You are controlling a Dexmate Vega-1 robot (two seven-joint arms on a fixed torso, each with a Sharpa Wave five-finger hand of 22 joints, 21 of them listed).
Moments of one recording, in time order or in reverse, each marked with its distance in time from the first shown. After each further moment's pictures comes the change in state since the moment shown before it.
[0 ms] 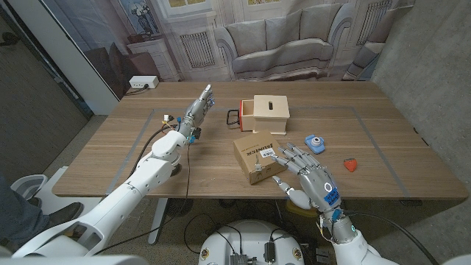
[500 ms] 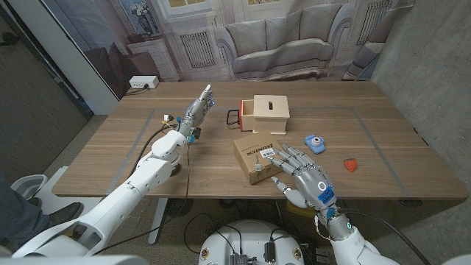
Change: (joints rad) left arm -0.004 -0.003 -0.001 0.008 0.001 0.000 -0.003; left_hand 0.000 0.000 0.000 0.000 0.000 0.000 0.000 0.000 0.000 0.000 0.000 0.000 0.000 0.000 0.000 0.000 0.000 0.000 0.000 0.000 0.000; right arm 0.048 -0.031 -0.059 0.001 -0.037 -0.094 0.051; right_hand 0.052 -0.010 0.004 -0.004 0.011 0.000 0.000 -0.006 0.001 -0.021 -0.015 -0.011 0.006 -0.015 0.000 0.000 0.000 -0.012 0.001 -0.018 0.000
